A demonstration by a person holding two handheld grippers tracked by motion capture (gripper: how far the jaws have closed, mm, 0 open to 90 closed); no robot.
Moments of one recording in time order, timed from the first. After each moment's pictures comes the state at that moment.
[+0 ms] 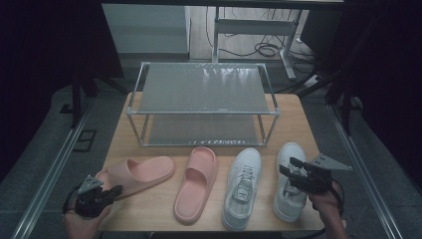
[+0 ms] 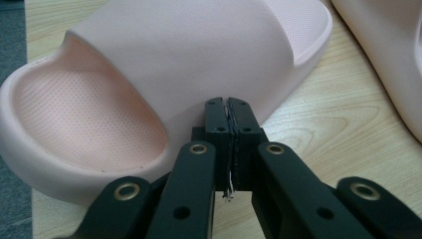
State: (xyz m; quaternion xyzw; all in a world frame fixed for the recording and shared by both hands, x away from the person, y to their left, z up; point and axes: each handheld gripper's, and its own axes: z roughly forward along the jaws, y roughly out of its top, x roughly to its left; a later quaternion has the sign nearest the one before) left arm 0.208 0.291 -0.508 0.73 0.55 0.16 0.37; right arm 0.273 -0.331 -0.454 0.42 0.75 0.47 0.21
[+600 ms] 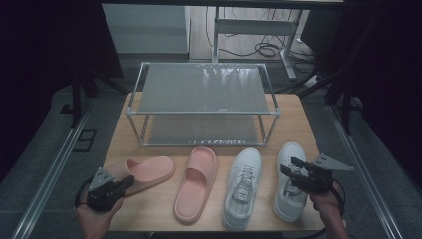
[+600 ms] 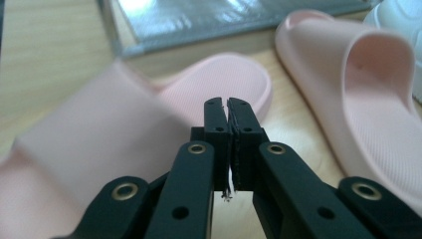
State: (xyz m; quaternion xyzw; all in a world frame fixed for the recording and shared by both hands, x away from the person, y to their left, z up) left arm 0.219 0.245 -0.473 0.74 0.50 0.20 0.41; right arm 0.272 -0.332 -0.452 0.41 0.75 0.48 0.21
